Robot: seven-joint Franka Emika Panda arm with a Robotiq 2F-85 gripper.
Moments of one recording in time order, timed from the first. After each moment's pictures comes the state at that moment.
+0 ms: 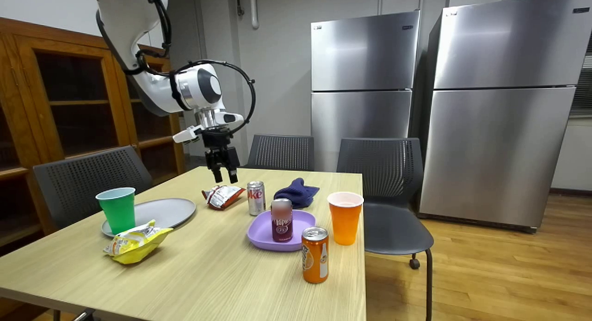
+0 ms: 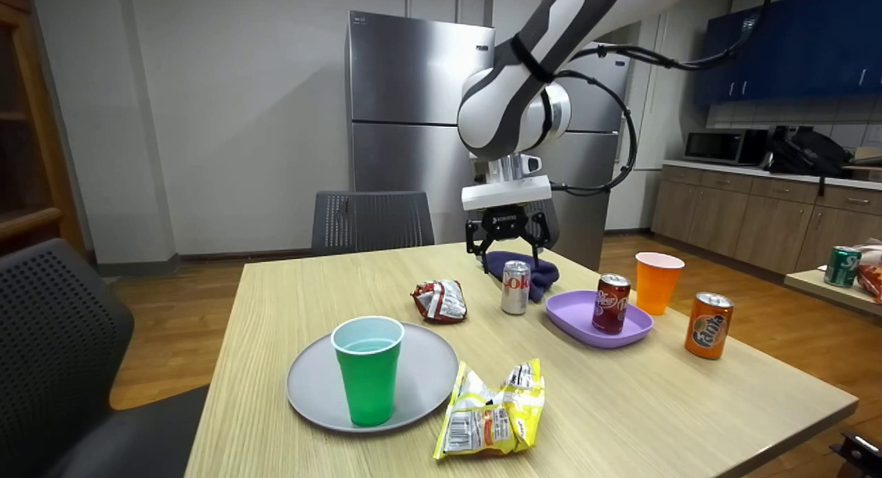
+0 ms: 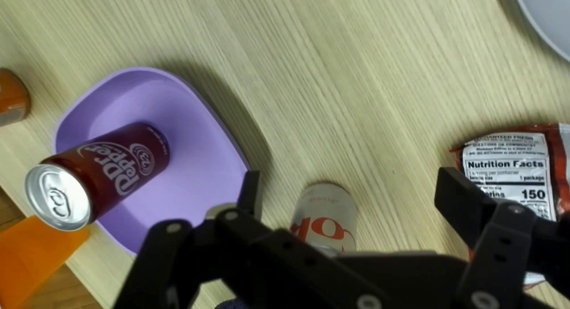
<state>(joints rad) 0.20 0.59 -0.06 -1.75 -0.20 2.22 0.75</state>
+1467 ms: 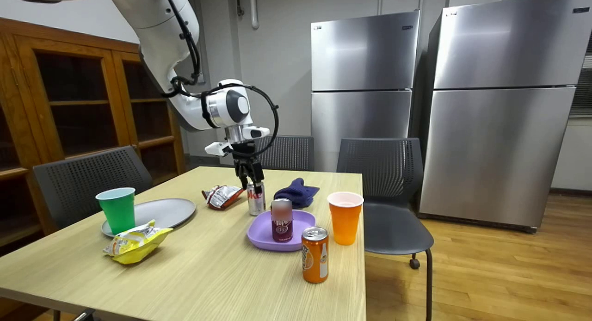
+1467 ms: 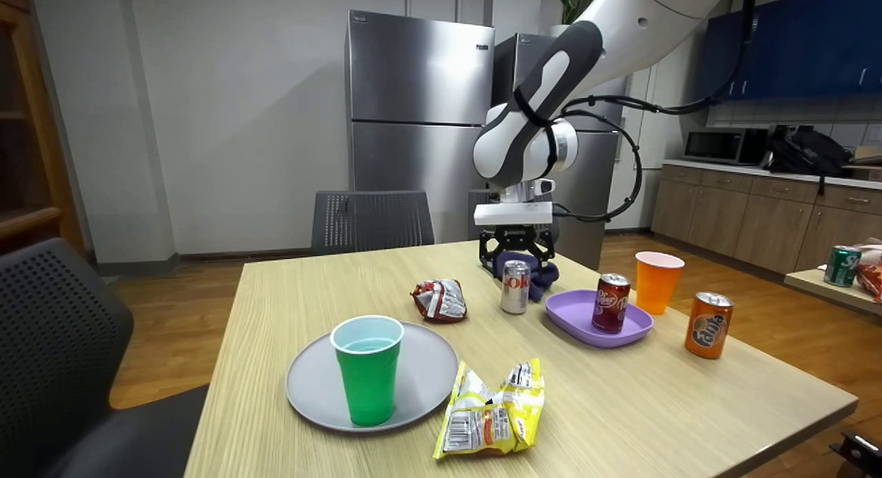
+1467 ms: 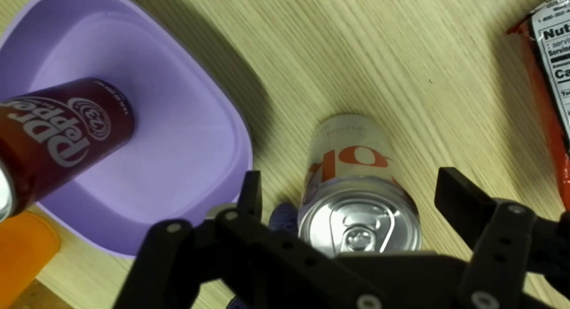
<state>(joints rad) 0.15 0.76 -0.13 -1.60 -0.10 2.32 0.74</state>
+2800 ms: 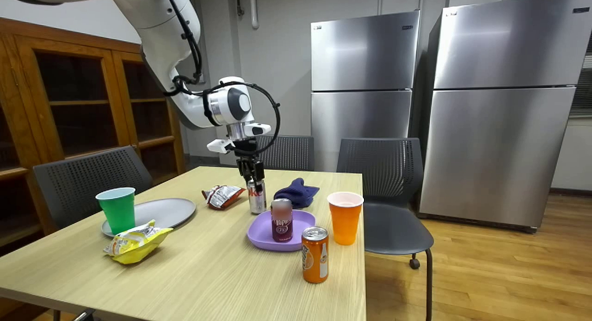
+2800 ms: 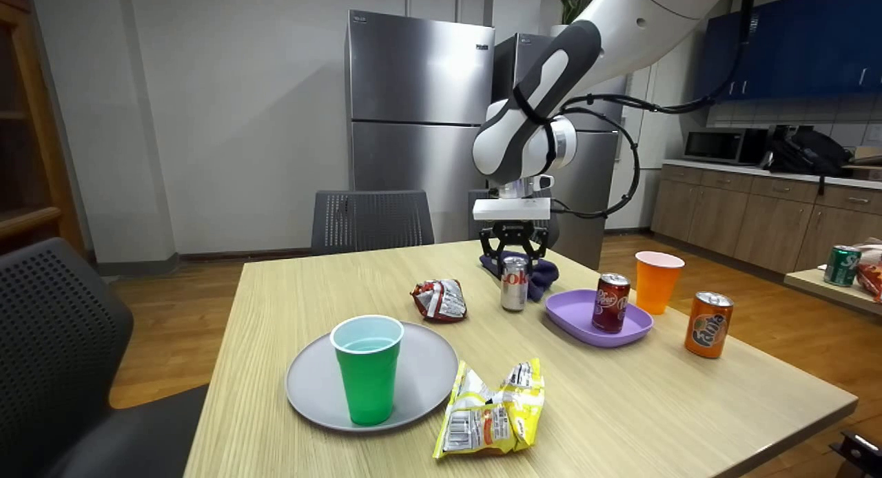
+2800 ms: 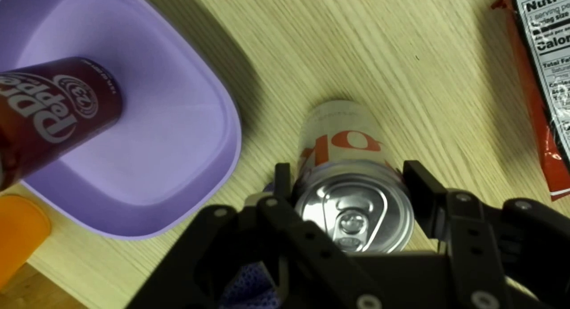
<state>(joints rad) 0.15 0.77 -0.13 -1.57 -0.10 2.33 0.74</state>
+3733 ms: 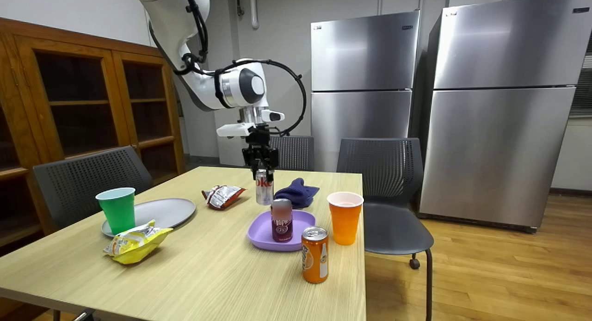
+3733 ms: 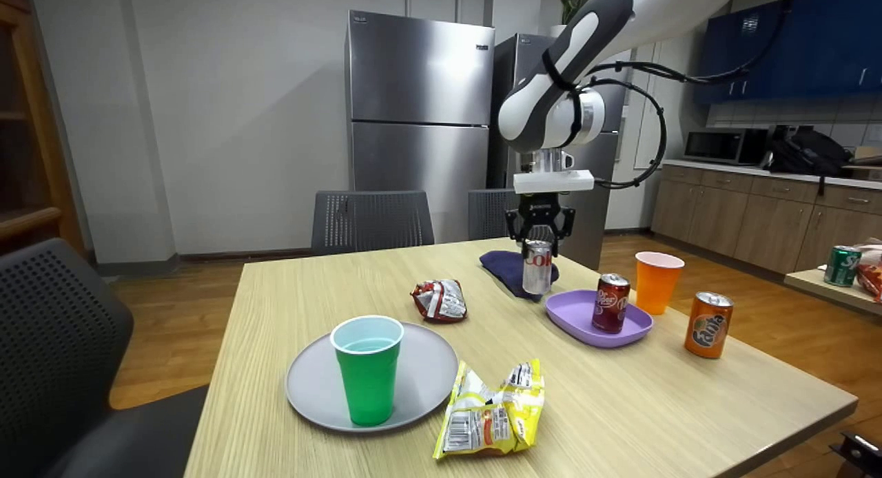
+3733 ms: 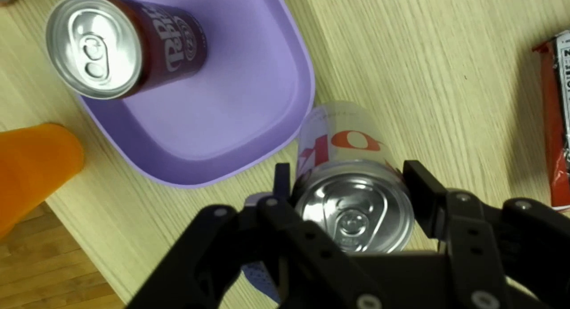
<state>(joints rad) 0.06 0.67 -0.11 -1.61 -0.04 2.23 0.39</state>
